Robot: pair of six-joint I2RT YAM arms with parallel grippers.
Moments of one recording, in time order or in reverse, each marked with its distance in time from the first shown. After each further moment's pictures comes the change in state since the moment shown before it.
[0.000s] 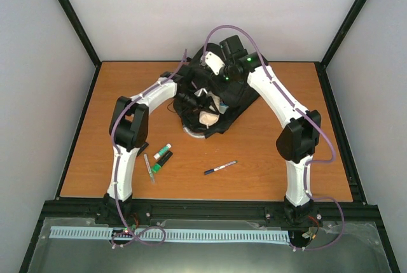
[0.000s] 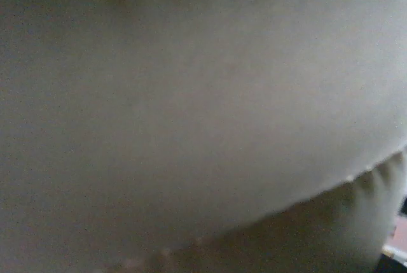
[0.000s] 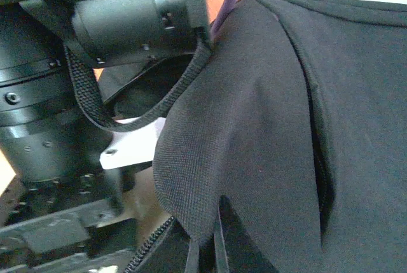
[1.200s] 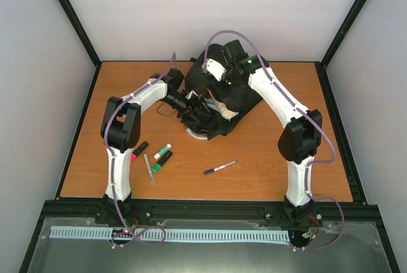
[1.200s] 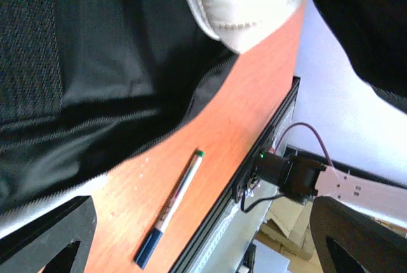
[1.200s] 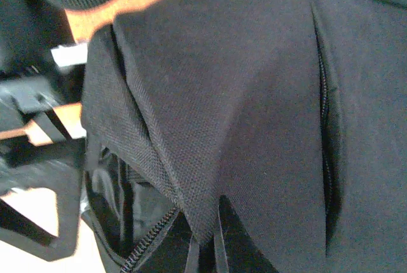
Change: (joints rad) left arm 0.050 -0.058 -0.126 0.018 0.092 -0.026; right arm -0.011 -0.009 -0.070 -0.021 -0.014 -0.075
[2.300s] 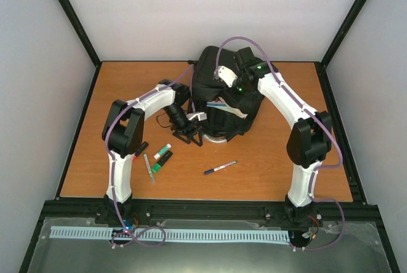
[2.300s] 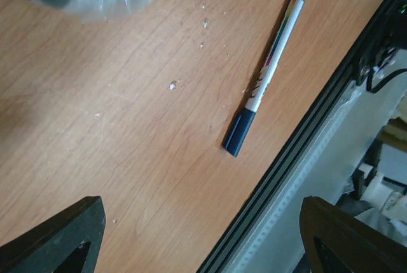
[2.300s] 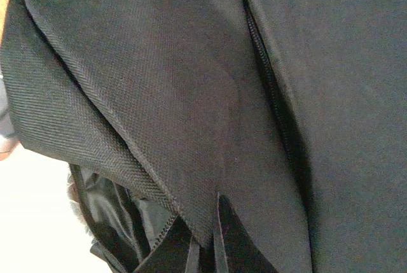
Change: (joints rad) left arm -0.089 -0.055 -0.084 -0.397 -0.288 0.539; right arm -0.077 -0.111 -0.243 0.072 0.002 -0.020
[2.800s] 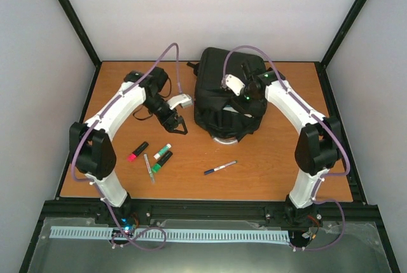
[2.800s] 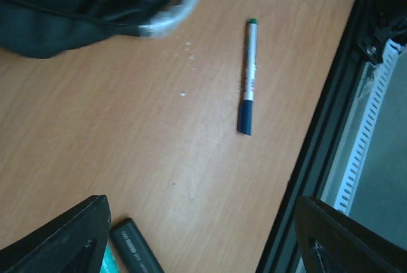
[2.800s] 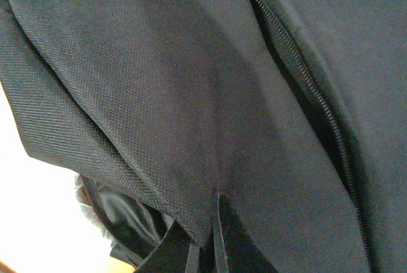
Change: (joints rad) left arm 0.086 -0.387 -0.074 0.040 -0.079 0.299; right arm -0.035 -0.077 -0.167 0.040 0.010 -0.032
